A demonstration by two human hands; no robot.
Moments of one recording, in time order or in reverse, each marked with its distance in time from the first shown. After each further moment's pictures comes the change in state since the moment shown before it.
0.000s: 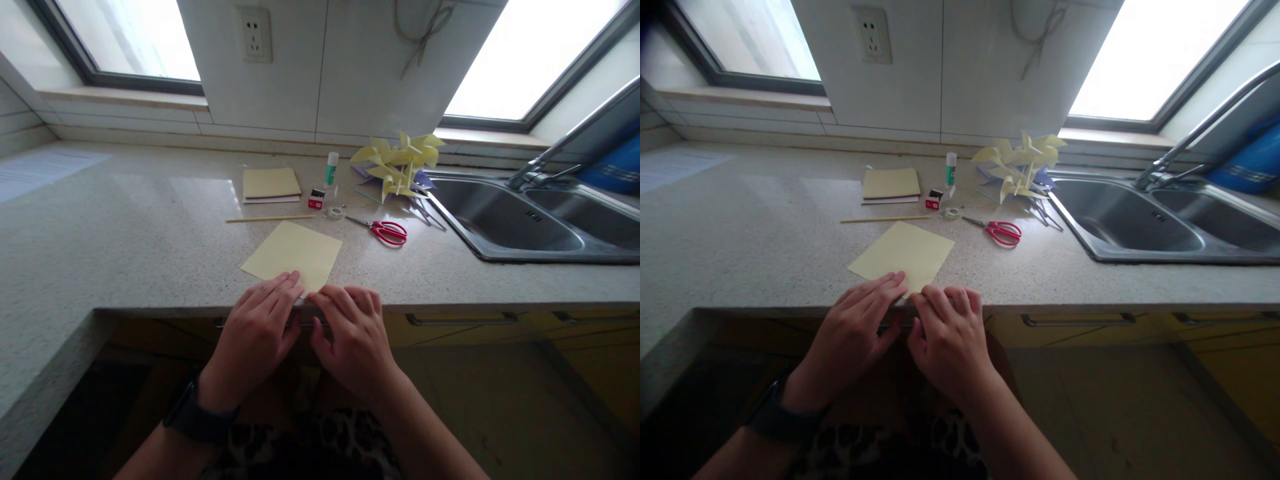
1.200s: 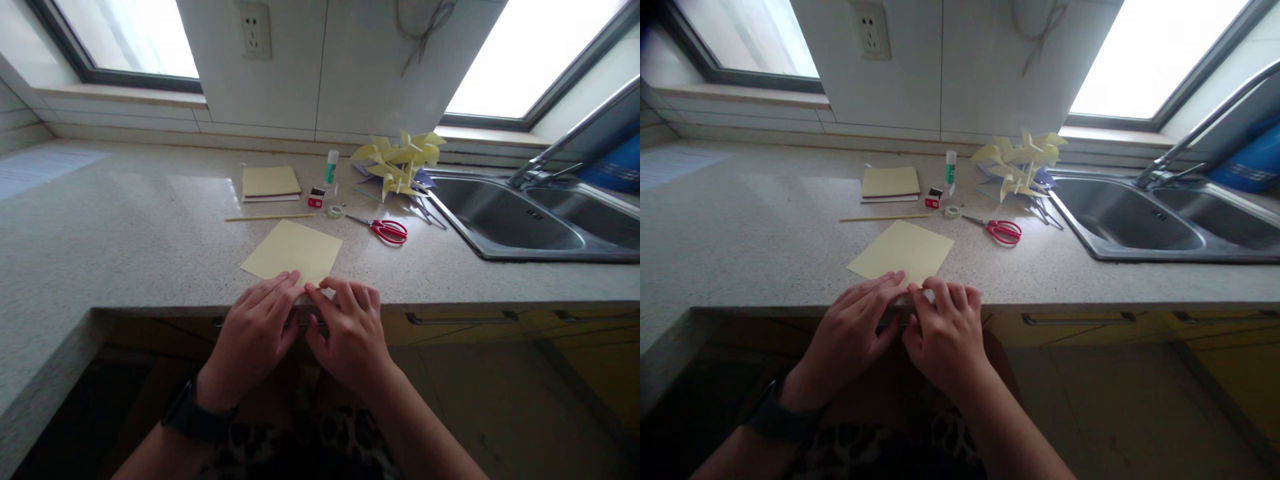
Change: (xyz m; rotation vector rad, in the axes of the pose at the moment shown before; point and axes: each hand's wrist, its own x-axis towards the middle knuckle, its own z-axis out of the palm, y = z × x) left_hand -0.001 -0.001 0.001 -0.039 0.004 -0.011; right_hand 0.005 -0.003 0.005 -0.050 0.018 0.037
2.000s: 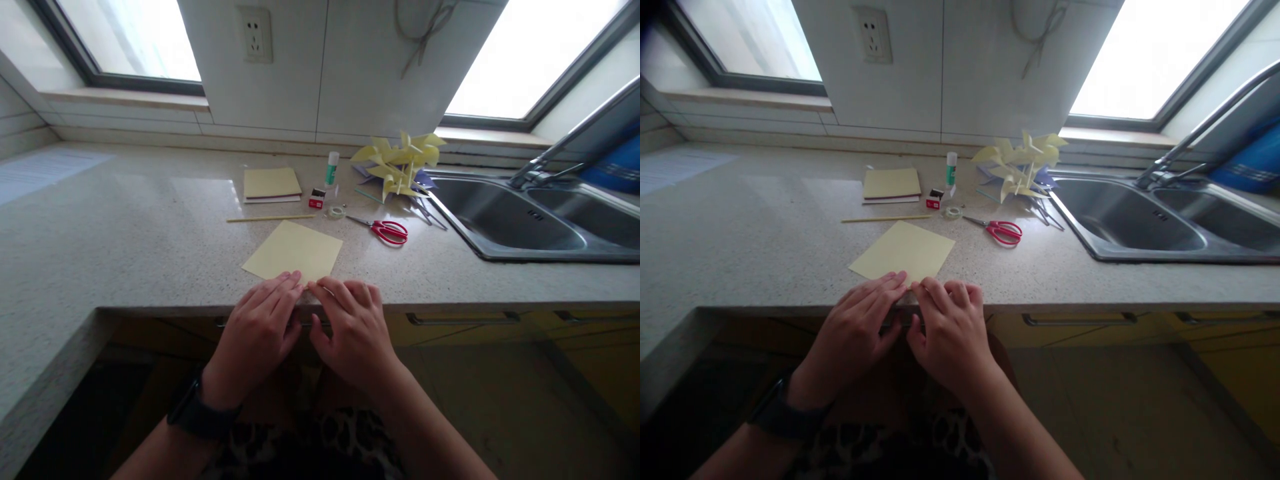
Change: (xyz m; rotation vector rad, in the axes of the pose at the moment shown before) left_hand 0.001 0.001 0.000 0.062 -0.010 0.016; right_hand 0.003 0.004 -0.008 -0.010 -0.073 -0.034
